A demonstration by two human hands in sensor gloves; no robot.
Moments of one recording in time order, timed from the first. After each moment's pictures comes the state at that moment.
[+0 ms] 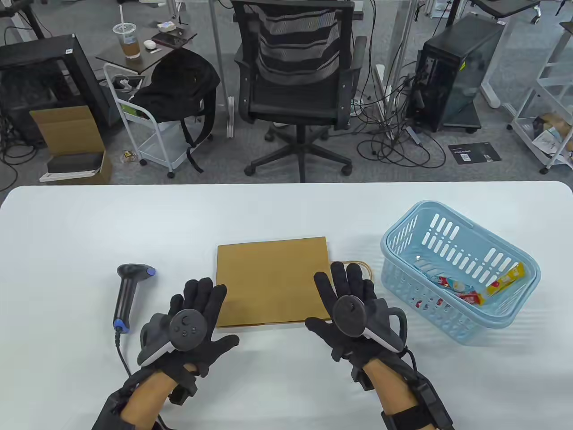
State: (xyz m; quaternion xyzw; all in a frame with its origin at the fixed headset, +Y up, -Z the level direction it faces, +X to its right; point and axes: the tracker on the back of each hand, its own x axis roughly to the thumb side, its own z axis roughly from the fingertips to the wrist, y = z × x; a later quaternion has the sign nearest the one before) left_hand -0.239 -0.730 -0.325 -0.05 -0.16 0.13 0.98; right_hand 0.109 -0.704 -0.328 0.10 0.01 0.99 0.11
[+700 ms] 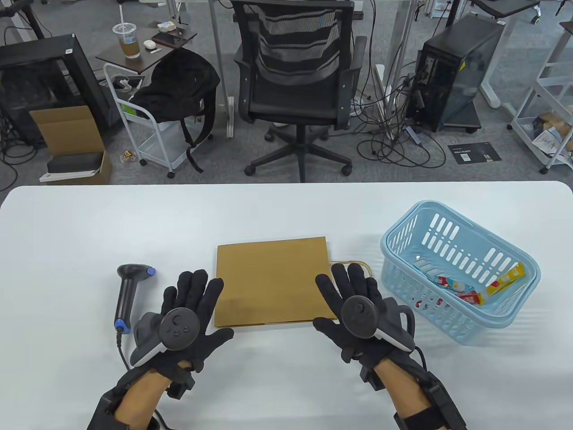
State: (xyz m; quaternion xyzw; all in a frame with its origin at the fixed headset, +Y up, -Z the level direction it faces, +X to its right) left_hand -0.245 -0.712 -0.323 0.01 -0.16 0.14 0.98; right_hand 0.128 -0.698 -0.320 0.14 -0.01 0.98 0.14
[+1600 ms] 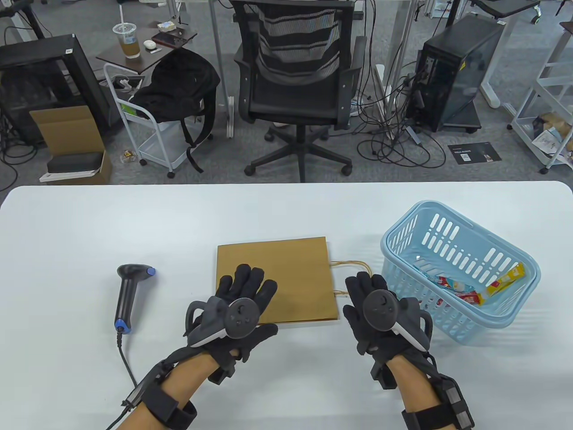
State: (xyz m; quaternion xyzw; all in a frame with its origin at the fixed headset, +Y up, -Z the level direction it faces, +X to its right) left_hand -0.130 -0.703 -0.347 -0.02 -0.23 0.05 0.97; right_hand 0.164 -0.719 -0.337 0.03 0.01 0.99 0.16
